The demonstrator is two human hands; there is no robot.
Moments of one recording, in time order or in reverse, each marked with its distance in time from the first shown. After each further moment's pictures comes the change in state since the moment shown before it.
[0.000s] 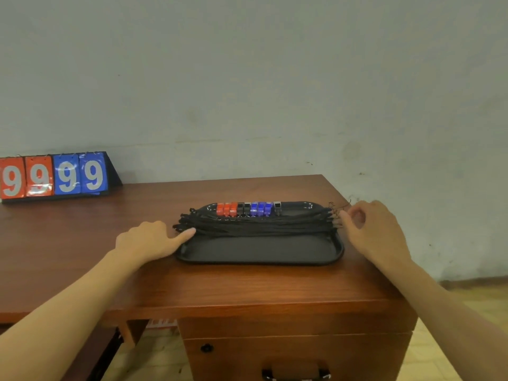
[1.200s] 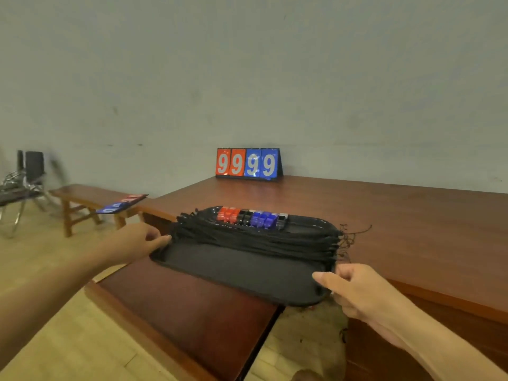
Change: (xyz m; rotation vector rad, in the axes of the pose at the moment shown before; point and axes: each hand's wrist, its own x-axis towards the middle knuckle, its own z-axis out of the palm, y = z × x) left_hand -0.287 -0.321 -0.089 -0.057 0.054 -0.325; right_hand -0.207 -0.279 -0.004 0.825 -1.181 0.089
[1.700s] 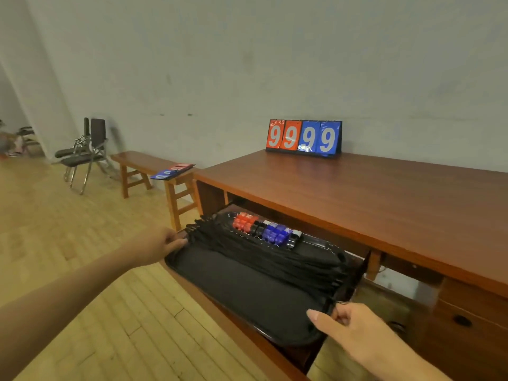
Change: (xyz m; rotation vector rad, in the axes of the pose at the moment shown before) left_hand -0.024 -0.125 0.063 -0.005 -0.079 -0.161; right_hand 0.029 0.038 0.132 -0.372 -0.177 0.018
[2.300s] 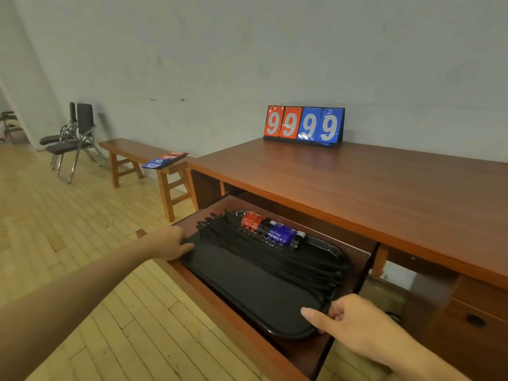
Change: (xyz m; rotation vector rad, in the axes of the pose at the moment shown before) left_hand 0.065 0.000 0.047 0.179 -0.176 0.024; right_hand 0.033 0.000 0.005 -0.241 -0.043 0.030
